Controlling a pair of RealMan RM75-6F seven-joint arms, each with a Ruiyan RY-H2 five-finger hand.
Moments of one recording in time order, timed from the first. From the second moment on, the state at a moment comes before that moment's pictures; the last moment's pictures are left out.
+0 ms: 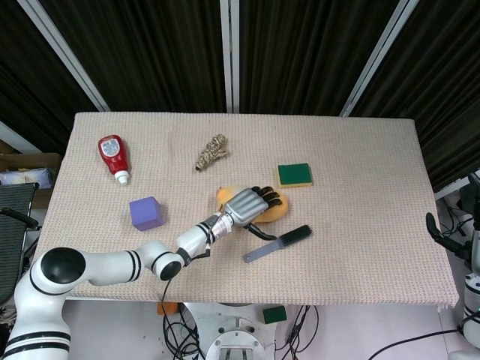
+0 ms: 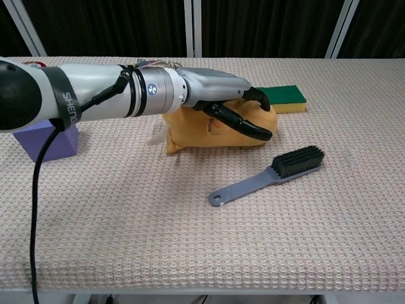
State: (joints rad) left arm -1.19 -1.73 -0.21 -1.28 1.09 0.61 0.26; right arm 0.15 -1.20 0.24 -1.43 -1.62 1.84 0.36
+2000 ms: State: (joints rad) left arm -0.45 -1.18 0.17 -1.84 1.37 1.58 0.36; right arm 0.07 -1.09 0.07 -1.60 -1.52 1.60 0.03
